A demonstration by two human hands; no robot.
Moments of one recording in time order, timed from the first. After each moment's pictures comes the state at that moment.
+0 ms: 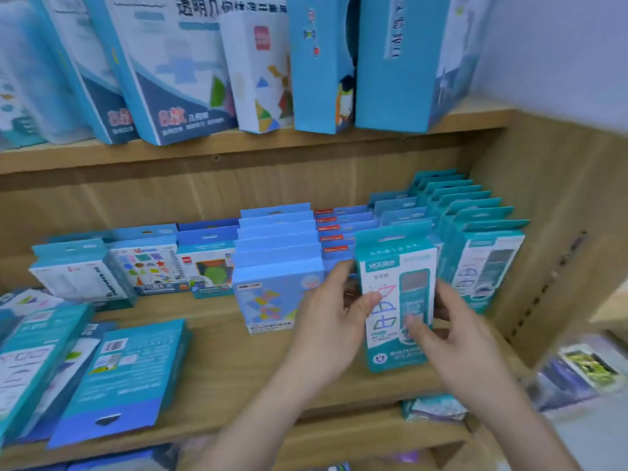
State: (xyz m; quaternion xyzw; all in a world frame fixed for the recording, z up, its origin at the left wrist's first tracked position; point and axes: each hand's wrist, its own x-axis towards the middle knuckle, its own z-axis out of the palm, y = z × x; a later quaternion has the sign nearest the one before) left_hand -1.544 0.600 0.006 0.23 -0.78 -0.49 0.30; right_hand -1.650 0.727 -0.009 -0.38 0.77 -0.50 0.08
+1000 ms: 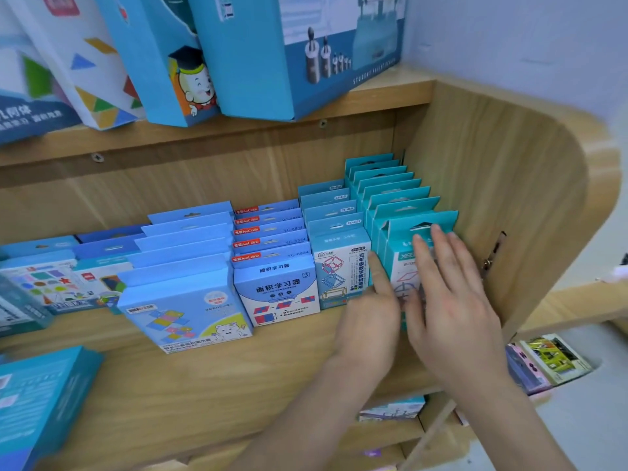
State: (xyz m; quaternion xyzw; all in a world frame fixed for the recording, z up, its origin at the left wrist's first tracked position) left_hand -1.721 0.669 -0.045 0.28 -0.95 -0.08 0.10; right_hand -1.771 0.757 -0.029 -0.41 0.83 -0.28 -0.25
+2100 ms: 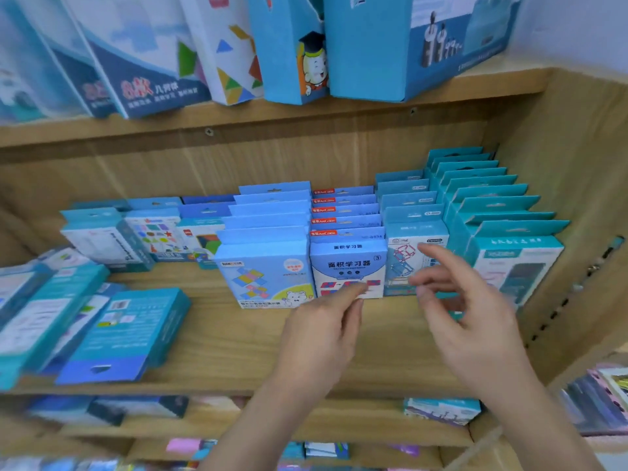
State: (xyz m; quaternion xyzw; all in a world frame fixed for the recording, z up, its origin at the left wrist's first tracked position) left_hand -1.578 0.632 -0.034 0.31 -0.87 -0.22 0.31; right_hand -1.717 0.740 -0.006 -0.47 0.69 -0.54 0.04
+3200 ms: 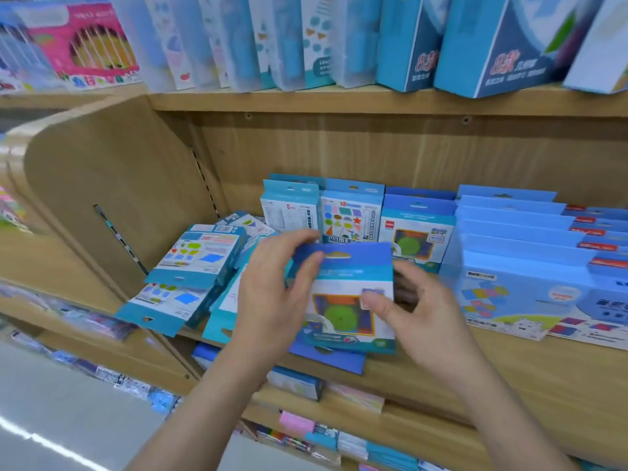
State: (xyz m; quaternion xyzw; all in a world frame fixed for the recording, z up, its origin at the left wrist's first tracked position) left_hand -1.284 0.464 0.016 0.39 -0.77 -0.14 0.49; right_hand -1.457 0.533 -0.005 -0.56 0.56 -0.54 0.29
